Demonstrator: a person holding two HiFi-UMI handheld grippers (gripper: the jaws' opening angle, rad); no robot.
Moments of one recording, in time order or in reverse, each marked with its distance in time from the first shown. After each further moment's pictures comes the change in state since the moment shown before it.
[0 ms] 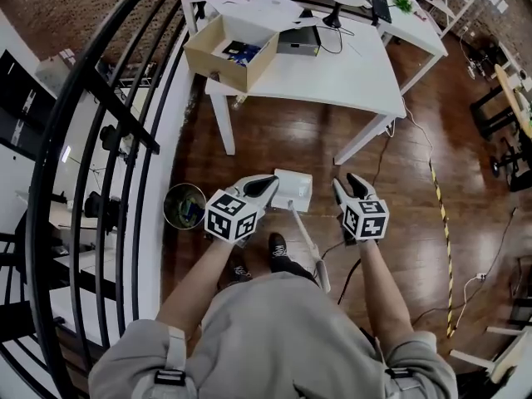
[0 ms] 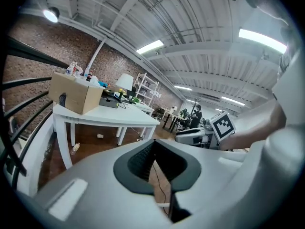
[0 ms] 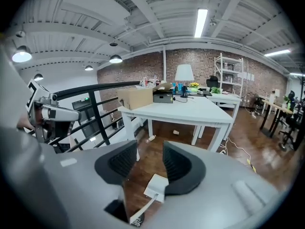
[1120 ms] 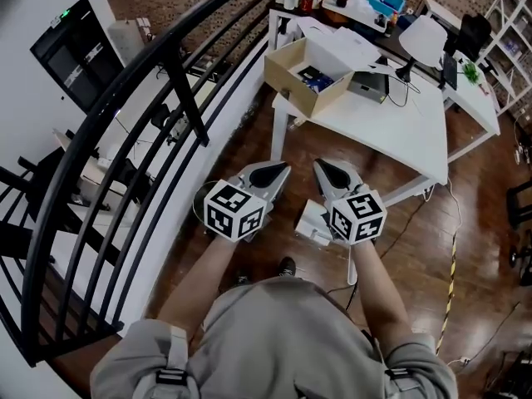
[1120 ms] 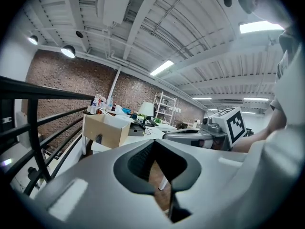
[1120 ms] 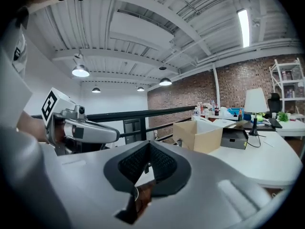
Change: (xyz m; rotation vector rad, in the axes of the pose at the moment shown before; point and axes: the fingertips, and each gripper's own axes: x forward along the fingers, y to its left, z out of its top) left arm -0.094 0.051 0.107 0.061 -0.232 0.291; right arm 0.043 0.209 0.166 -0.261 -0.277 0.576
